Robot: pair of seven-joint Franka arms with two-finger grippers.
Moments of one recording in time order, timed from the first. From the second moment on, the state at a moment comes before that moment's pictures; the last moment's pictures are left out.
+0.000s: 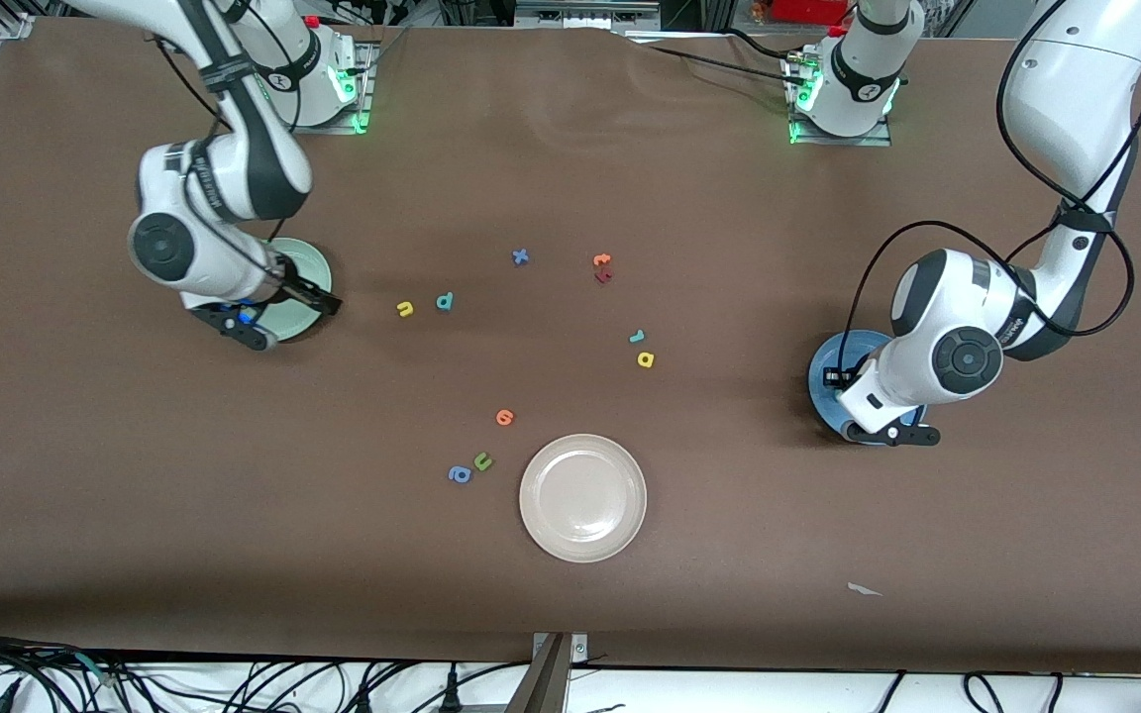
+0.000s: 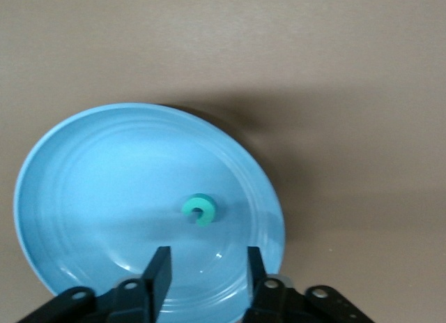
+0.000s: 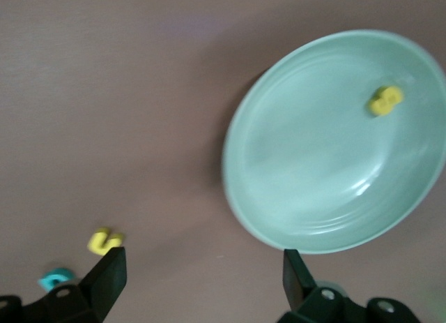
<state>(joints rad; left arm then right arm) 0.15 0.57 -0.34 -1.80 0.23 2.10 -0.25 0.16 0.21 0.09 -2.20 0.07 2.18 0.75</state>
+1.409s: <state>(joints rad) -0.25 0.70 -0.39 -1.78 0.18 2.42 -0.98 0.16 0.40 0.26 -2.32 0.07 2.67 1.14</state>
